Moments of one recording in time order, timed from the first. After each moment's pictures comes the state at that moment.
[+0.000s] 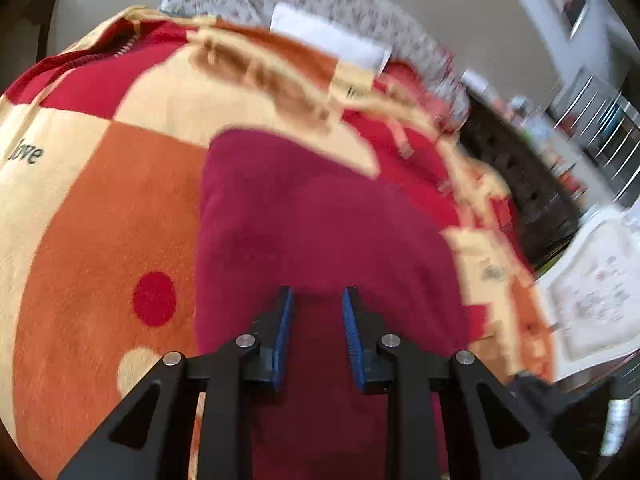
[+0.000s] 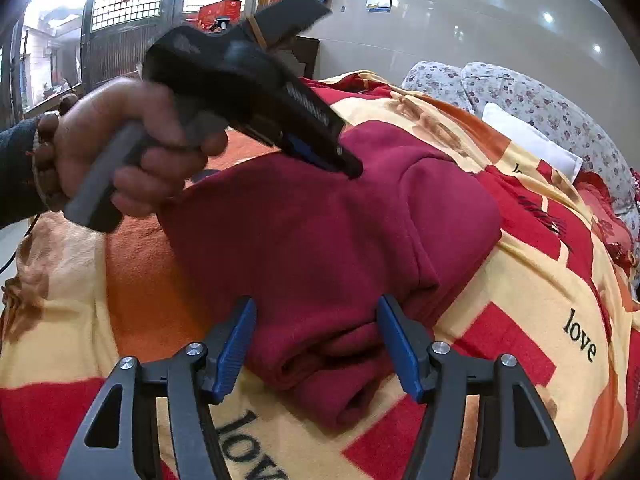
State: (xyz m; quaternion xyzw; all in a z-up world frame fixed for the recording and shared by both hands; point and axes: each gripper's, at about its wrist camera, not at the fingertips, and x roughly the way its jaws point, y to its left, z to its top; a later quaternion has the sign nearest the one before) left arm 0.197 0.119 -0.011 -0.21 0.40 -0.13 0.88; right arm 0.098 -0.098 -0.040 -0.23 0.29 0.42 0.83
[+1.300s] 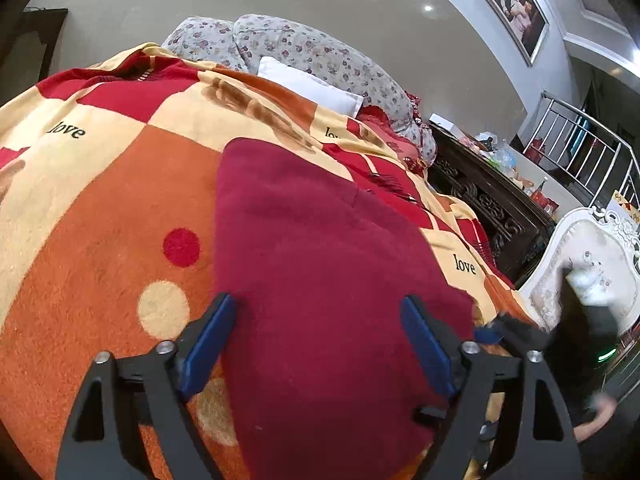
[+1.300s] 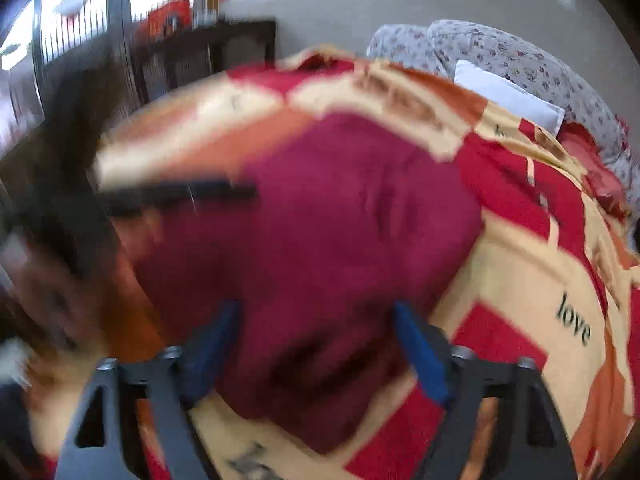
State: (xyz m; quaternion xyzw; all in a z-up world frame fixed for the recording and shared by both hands) left arm 0.131 0.128 -0.039 -0.21 0.31 -0.13 0.92; right arm 0.130 -0.082 -0.038 -0.21 0.38 0.35 0.83
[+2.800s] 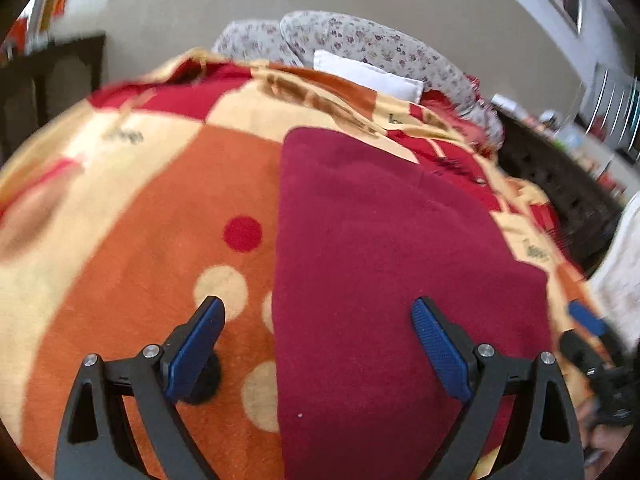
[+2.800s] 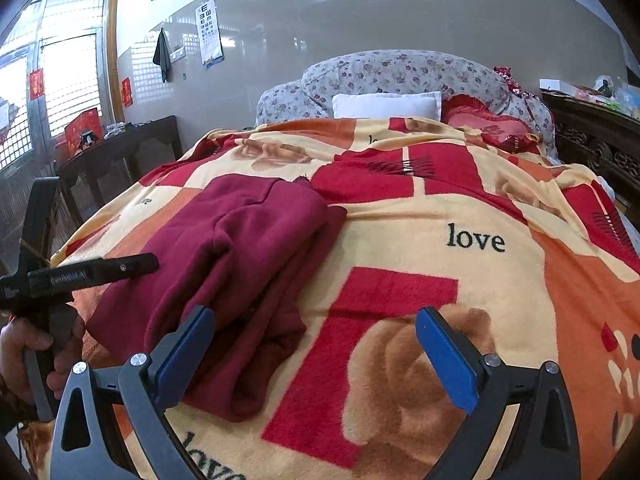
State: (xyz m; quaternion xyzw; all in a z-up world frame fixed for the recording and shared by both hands) left arm 0.125 0.111 -0.038 -0.12 0.35 0.01 0.93; right arm 0.117 -0.180 -0.025 -0.02 0.29 0.23 0.93
